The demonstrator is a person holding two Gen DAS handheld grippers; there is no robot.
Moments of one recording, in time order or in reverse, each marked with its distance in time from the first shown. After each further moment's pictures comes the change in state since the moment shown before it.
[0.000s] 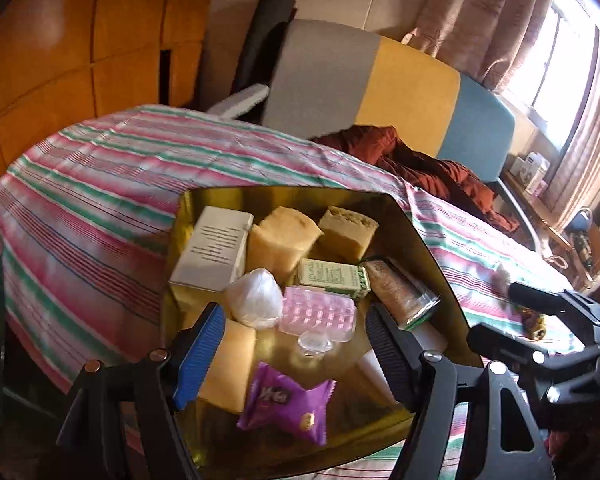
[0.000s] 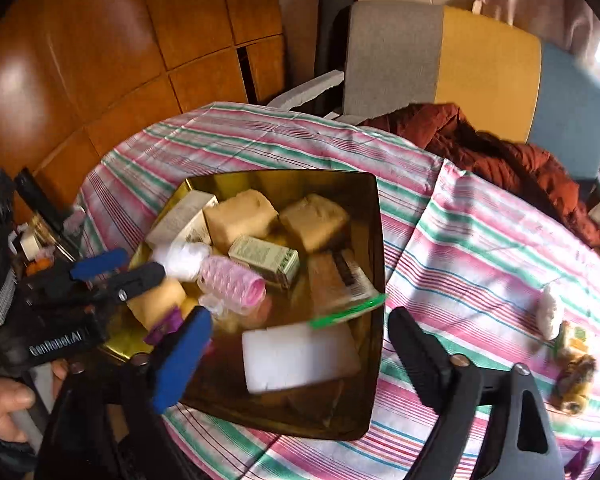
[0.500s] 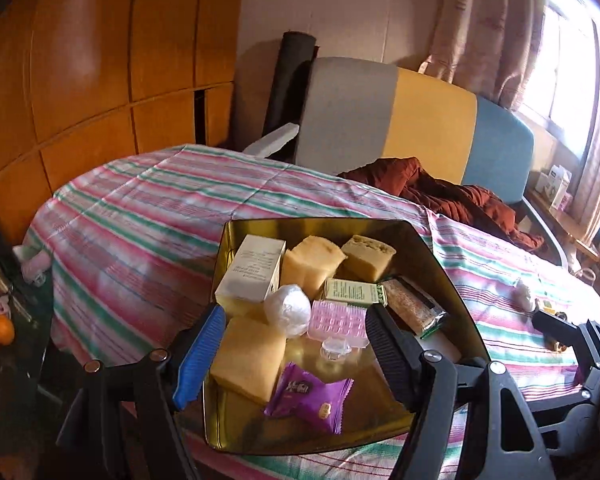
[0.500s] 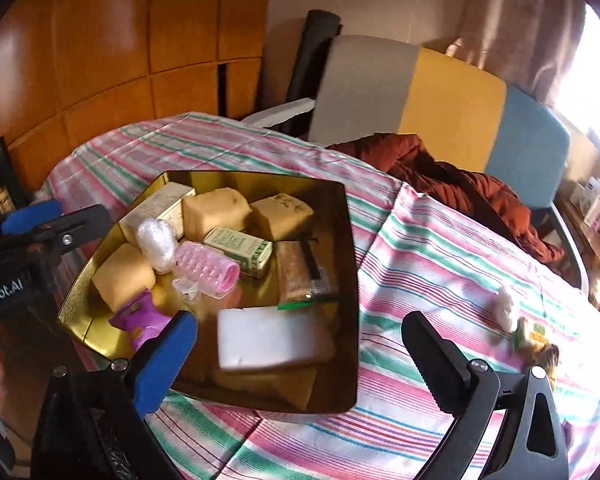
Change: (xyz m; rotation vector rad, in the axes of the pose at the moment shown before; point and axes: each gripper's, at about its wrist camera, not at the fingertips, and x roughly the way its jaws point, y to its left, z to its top) left arm -0.038 -0.004 -0.012 -0.006 -0.119 0.125; right arm -0.015 0.020 -0.040 -0.038 -0.120 -0.185
